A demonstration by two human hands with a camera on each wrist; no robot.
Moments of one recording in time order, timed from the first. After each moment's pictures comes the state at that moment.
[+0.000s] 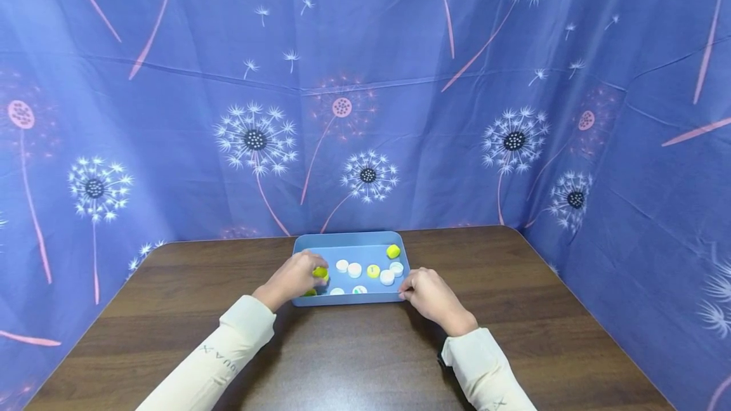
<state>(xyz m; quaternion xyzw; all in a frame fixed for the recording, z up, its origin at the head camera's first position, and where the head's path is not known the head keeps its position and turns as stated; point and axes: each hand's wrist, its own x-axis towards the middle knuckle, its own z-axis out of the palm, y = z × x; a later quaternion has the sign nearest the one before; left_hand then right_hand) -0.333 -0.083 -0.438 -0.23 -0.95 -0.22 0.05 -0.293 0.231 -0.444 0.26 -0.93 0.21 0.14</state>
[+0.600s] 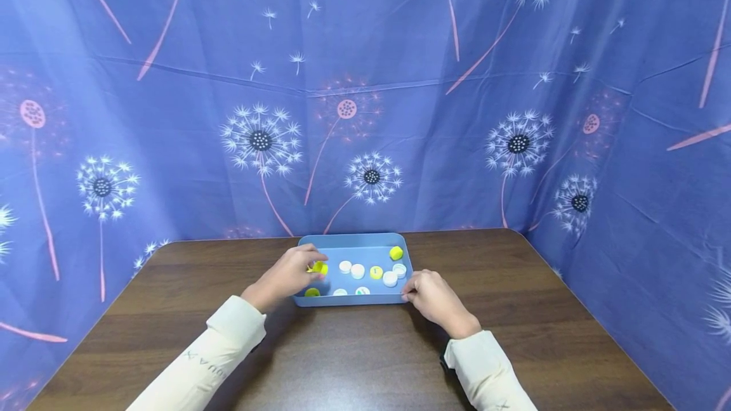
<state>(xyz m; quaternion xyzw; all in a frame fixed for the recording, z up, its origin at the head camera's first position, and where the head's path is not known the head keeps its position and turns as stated) -0.323 -0.097 -0.417 -0.28 -0.93 -0.23 0.09 -0.293 0.230 -0.445 0.26 -0.93 0.20 0.14</state>
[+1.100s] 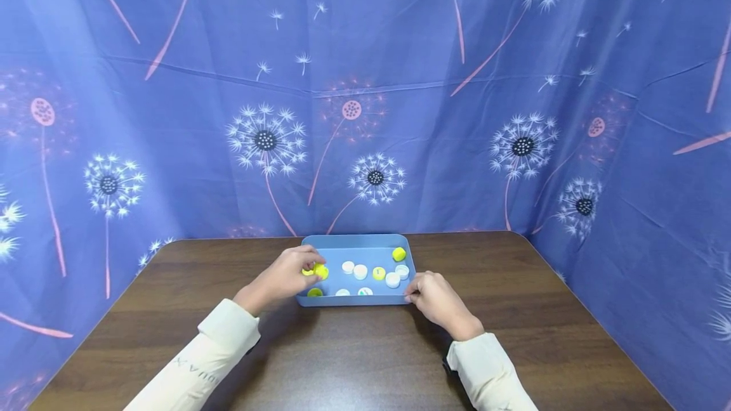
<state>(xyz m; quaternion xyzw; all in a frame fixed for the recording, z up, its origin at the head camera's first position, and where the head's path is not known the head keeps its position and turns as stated) -0.310 -0.109 -0.409 -0.32 -0.90 -0.26 0.12 -0.294 0.230 -0.447 0.27 -0.93 0.20 0.15</state>
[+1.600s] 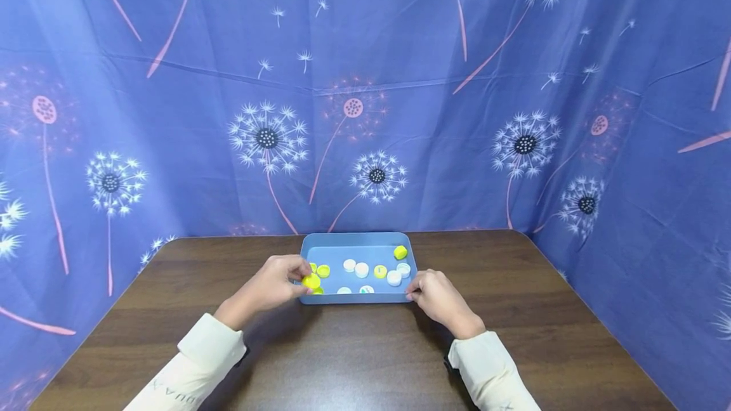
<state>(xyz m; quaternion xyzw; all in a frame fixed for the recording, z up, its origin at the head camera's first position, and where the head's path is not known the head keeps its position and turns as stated) -0.285 -0.128 -0.413 -0.30 -0.87 -0.39 0.10 -0.293 0.229 -0.446 0.28 -0.92 0.20 0.17</state>
